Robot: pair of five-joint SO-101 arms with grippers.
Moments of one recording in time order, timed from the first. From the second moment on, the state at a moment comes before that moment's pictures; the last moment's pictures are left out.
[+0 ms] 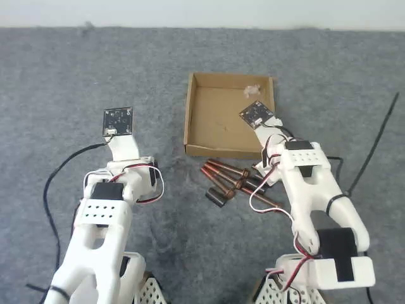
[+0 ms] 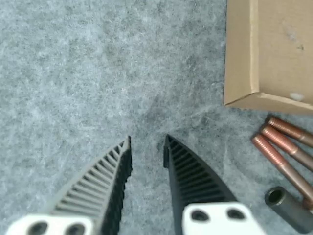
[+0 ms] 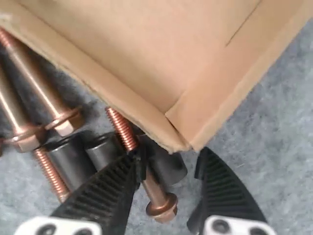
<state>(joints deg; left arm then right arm) -3.3 -41.6 69.8 42.9 13.2 -7.5 -4.8 42.5 44.1 32.6</state>
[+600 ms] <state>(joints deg) -3.3 -41.6 70.5 42.9 13.2 -7.5 -0.2 37.1 48.2 36.0</state>
